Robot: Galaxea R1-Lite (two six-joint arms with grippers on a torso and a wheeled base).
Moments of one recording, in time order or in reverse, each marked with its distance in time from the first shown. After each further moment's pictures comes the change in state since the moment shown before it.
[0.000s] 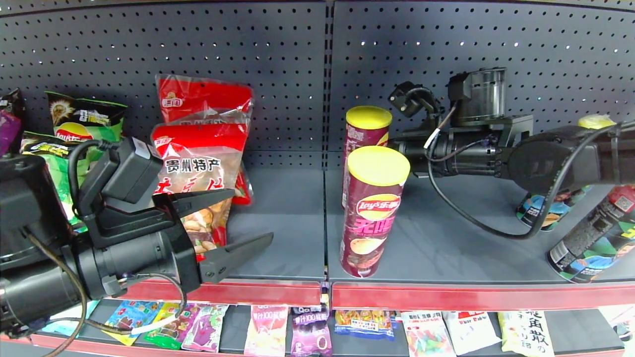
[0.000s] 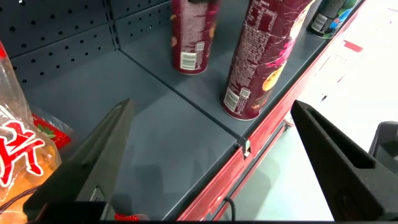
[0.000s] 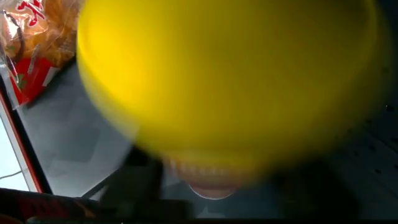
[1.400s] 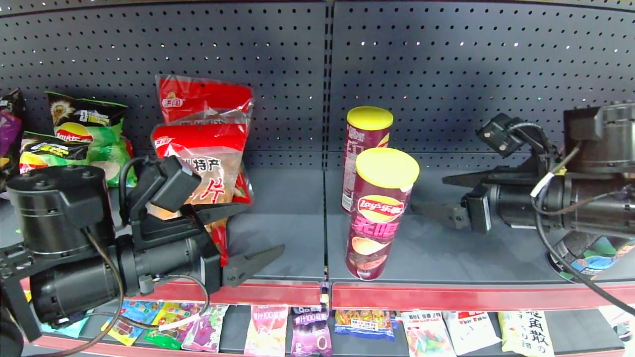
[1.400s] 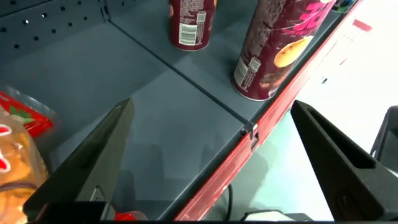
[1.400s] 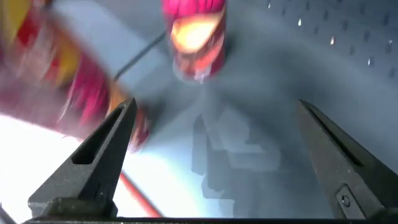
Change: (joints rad) left arm -0.004 0.111 -0.003 -0.008 0.000 0.027; right arm -0.110 -0.388 0.495 0.001 -0.039 0.002
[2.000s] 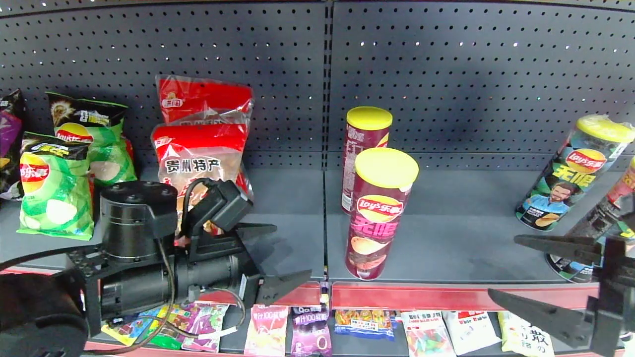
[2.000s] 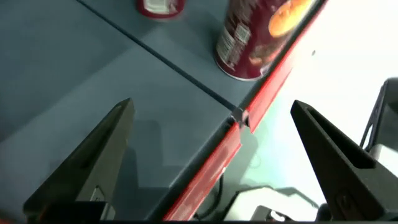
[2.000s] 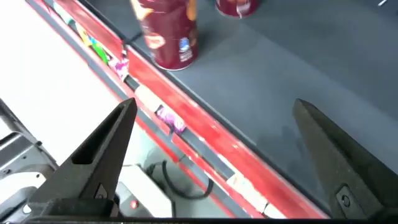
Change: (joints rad) left arm -0.091 0.152 -0.029 -0.002 0.022 0.022; right arm 0.030 -0.484 0.397 0.008 0.005 0.003
